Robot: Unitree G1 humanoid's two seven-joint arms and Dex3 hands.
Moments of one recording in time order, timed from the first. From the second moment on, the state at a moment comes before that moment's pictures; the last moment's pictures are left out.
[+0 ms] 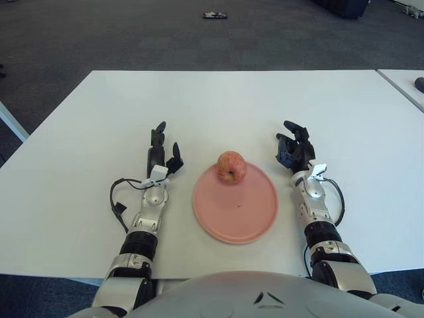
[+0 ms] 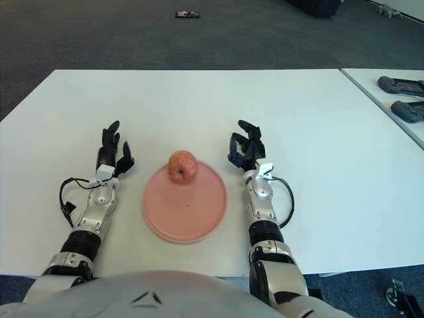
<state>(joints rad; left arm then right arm) -0.14 0.06 0.03 0.55 0.21 -0.44 0.30 -0.26 0.01 -0.15 0.68 0.10 -0.45 0.02</state>
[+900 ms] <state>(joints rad) -0.14 0.06 0.03 0.55 0.21 -0.44 0.30 -0.26 0.01 -0.15 0.68 0.10 -0.44 0.02</state>
